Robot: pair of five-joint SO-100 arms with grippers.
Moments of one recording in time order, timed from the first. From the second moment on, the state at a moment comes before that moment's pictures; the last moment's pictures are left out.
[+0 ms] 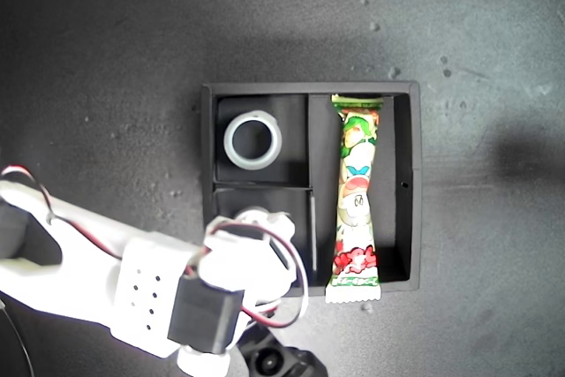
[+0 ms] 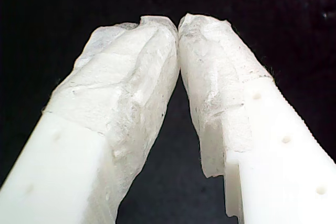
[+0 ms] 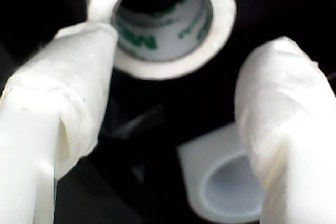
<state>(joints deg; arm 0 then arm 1) 16.6 42.1 14.9 104.0 -54.4 7.4 176.0 138.3 80.8 74.1</state>
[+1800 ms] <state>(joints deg) 2.8 178.7 170.0 69.1 -70.5 2.5 191.5 178.2 76.7 84.6</state>
